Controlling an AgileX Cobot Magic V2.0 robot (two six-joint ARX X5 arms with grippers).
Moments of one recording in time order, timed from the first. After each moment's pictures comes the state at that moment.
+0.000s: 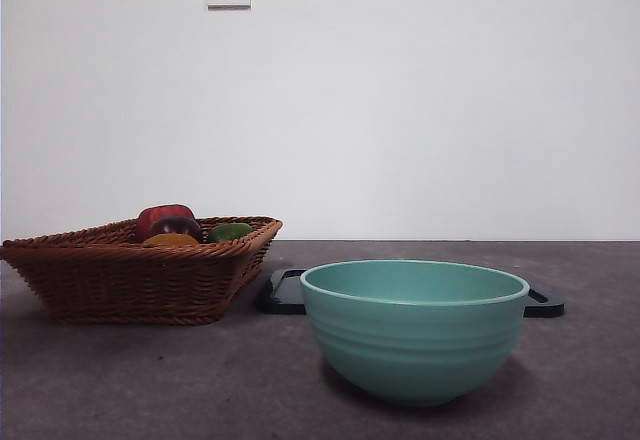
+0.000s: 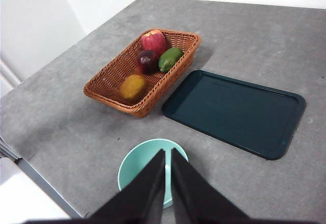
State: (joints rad) left arm -0.38 0.60 0.91 -0.73 0.45 -0.20; right arm 0.20 0.43 0.94 -0.93 -0.49 0.07
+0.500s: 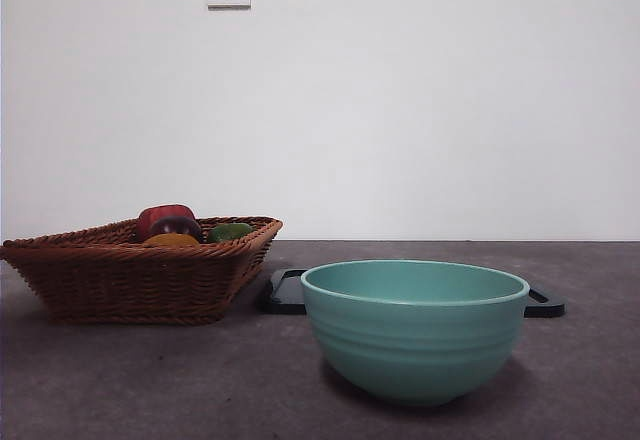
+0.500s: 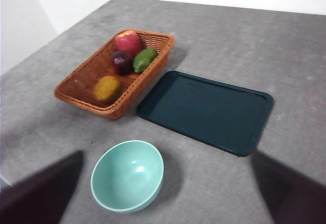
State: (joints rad) left arm -0.38 0.59 0.91 -0.72 0.45 -0.19; right arm 0.20 0.43 0.94 -0.93 -0.39 0.07
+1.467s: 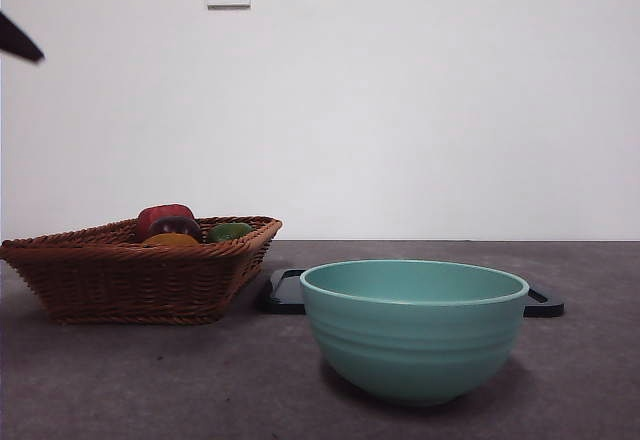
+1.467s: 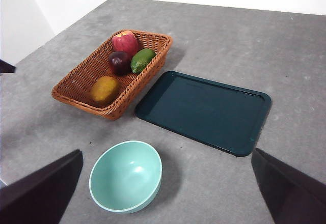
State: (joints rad) left arm -0.38 0.90 0.94 -0.75 0.39 -0.29; right arm 0.20 0.43 0.94 -0.93 -0.39 0.06
